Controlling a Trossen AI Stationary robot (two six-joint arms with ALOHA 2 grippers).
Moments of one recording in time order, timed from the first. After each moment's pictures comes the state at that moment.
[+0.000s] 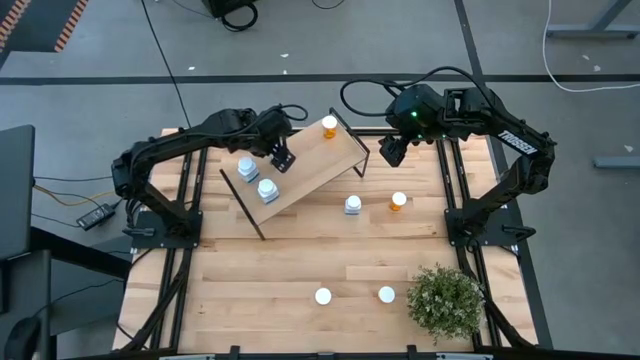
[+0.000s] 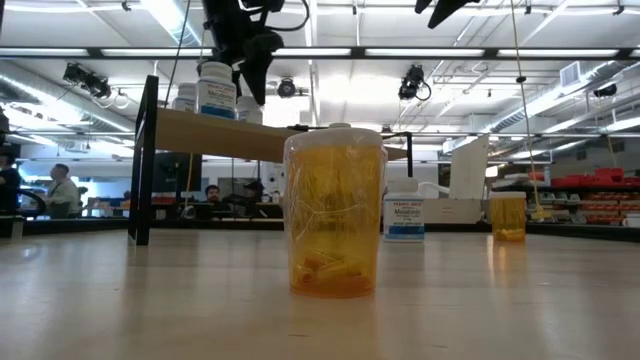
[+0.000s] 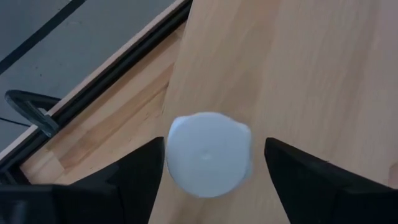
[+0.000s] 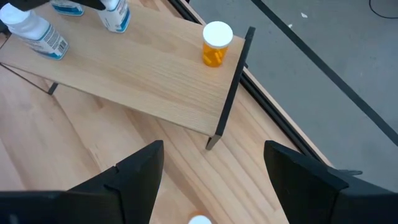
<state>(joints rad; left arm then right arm) 0.40 1.57 1.56 -1.10 -0.28 -0.38 -0.23 1.48 1.99 -1.45 0.28 0.32</state>
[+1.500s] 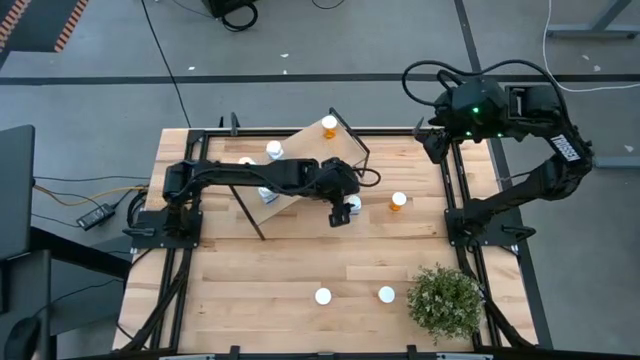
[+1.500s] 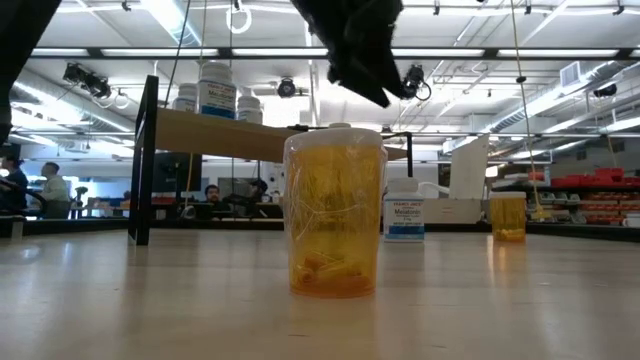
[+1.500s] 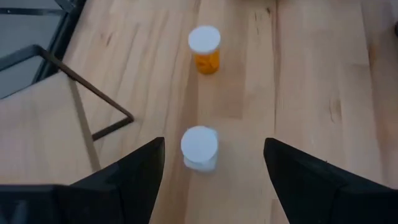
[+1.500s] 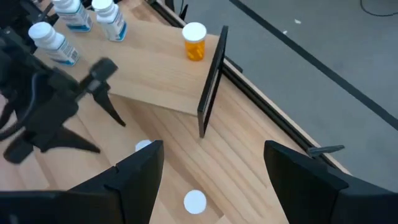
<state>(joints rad) 0.04 1.97 1.77 -0.61 -0.16 0.01 -0.23 1.27 1.99 -1.57 0.29 0.38</state>
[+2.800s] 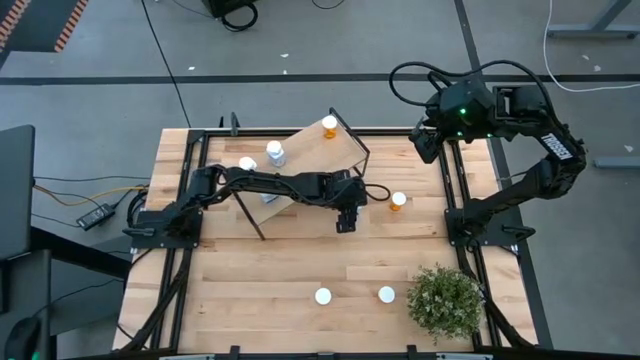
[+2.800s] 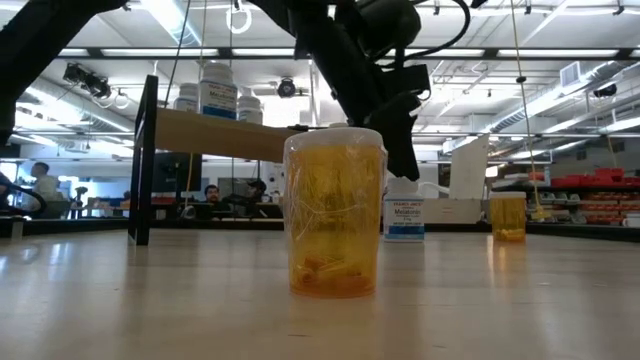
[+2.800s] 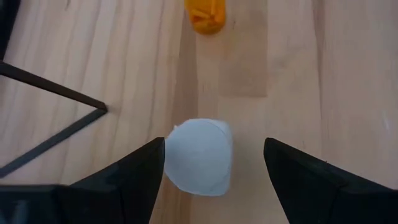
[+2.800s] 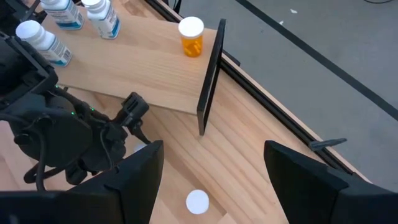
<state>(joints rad) 0.06 2.18 1.77 -0.52 -0.18 0.08 -0.23 1.30 1.99 -1.57 0.30 0.42</state>
